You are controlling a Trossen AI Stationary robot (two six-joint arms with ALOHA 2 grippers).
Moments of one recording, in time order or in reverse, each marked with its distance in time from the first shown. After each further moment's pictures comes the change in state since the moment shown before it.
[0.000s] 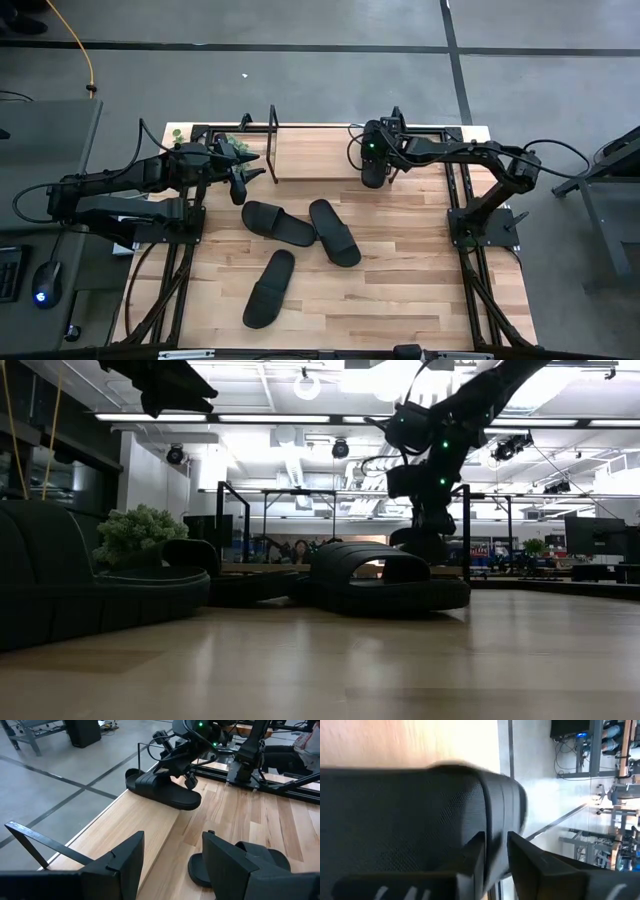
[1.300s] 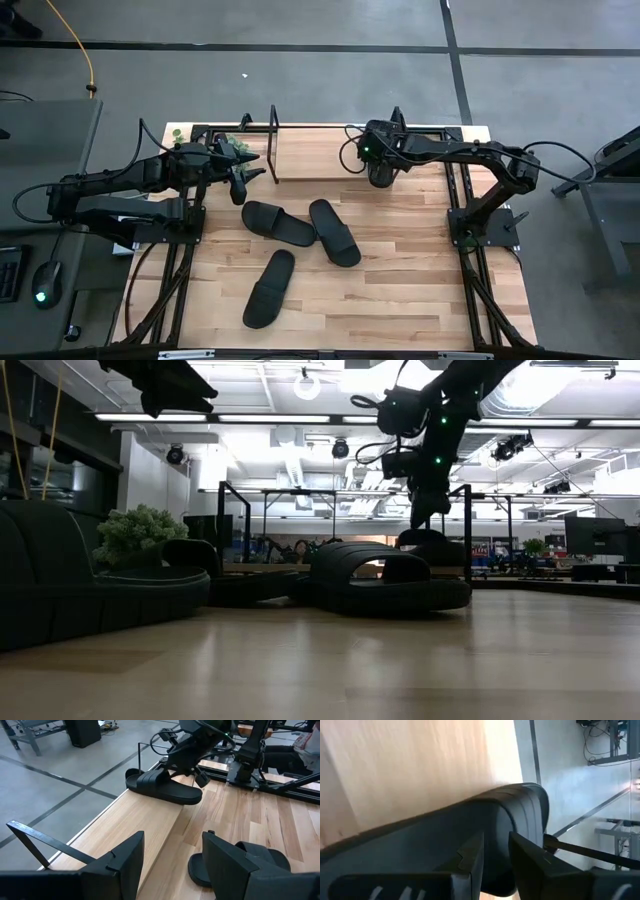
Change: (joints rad) left arm 0.000 0.000 0.000 0.000 0.000 -0.001; right arm 0.077 0.001 0.135 -0.276 -0.078 0.271
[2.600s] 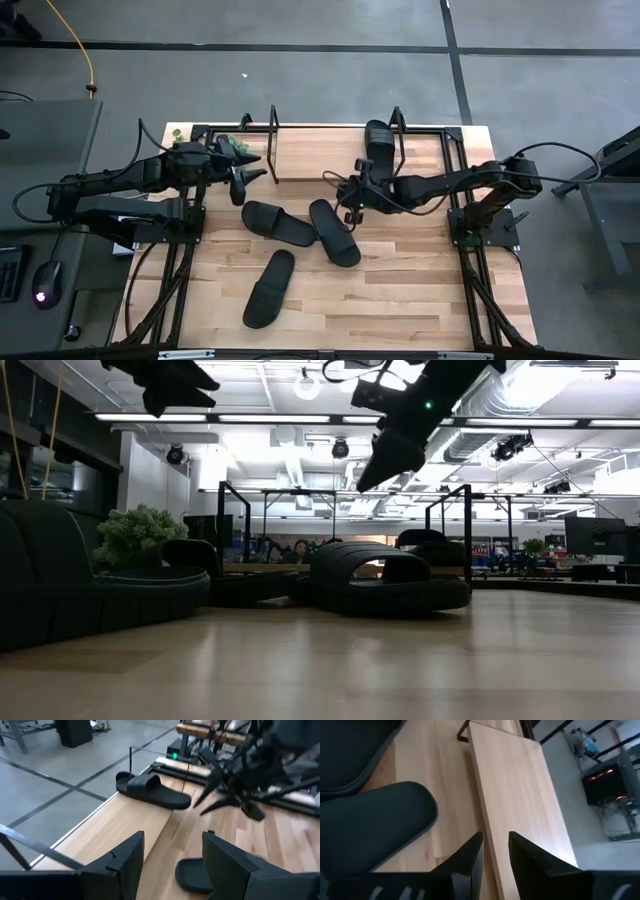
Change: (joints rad) left arm 0.000 0.000 0.000 0.040 0.044 -0.055; right arm 0.435 -0.001 0.000 0.250 0.038 0.198
